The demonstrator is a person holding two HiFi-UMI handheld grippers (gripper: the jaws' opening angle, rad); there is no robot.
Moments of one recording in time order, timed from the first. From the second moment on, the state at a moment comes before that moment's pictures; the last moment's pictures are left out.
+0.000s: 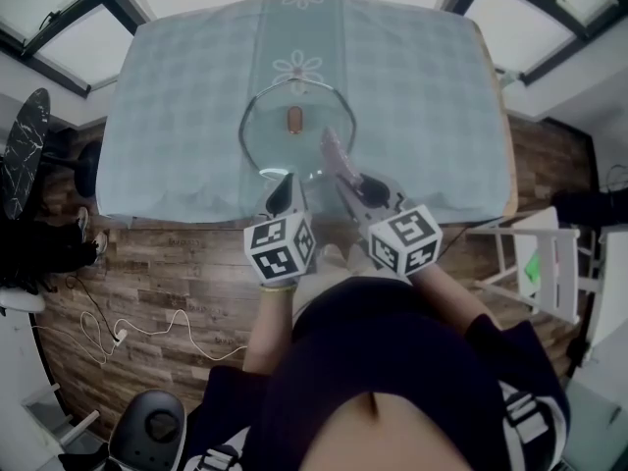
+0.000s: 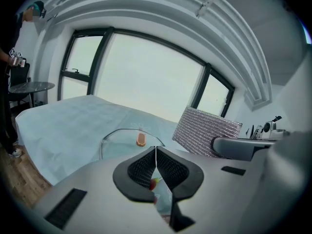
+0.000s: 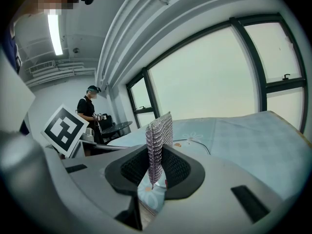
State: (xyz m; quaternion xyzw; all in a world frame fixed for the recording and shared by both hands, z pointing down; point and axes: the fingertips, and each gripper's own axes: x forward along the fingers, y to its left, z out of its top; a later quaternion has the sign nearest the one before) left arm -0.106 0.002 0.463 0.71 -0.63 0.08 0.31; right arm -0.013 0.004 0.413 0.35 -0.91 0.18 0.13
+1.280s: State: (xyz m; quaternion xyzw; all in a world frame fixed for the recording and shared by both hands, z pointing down) left arm -0.102 -0.102 0.520 0.71 -0.61 0.14 0.32; right arm 0.000 -0.092 0.428 0.36 -0.90 0.21 0.14
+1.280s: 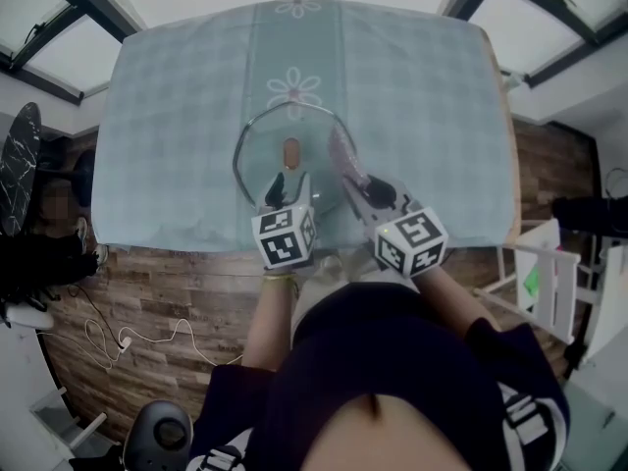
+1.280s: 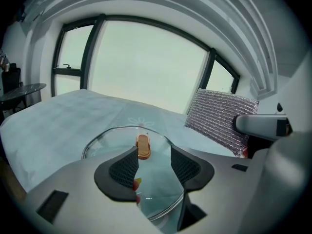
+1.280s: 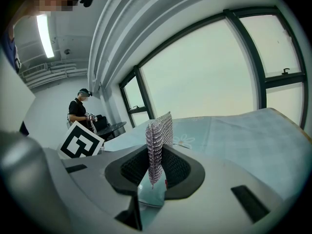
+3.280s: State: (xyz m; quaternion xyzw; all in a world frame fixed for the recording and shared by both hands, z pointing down) left arm -0.117 -0.179 0.597 0.64 -0.64 0.29 0.31; right arm 0.001 -0.151 0.456 0.36 -0.89 0.23 0.15
